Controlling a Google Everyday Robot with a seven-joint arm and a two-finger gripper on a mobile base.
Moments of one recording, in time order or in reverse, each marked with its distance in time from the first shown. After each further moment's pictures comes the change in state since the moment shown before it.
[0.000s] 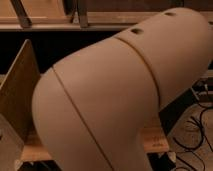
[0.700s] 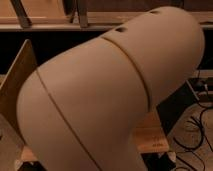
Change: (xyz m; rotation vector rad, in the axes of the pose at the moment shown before) arm 0.006 -0.006 0.017 0.005 0.095 0.244
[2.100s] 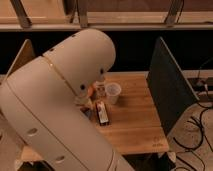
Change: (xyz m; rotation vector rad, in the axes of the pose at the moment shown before) arm -0.002 -0.051 0.129 -0.049 -0.229 0.020
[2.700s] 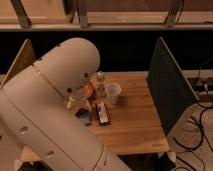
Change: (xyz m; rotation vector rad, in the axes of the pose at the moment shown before) arm 0.006 0.000 0.033 -0.052 -0.067 0.001
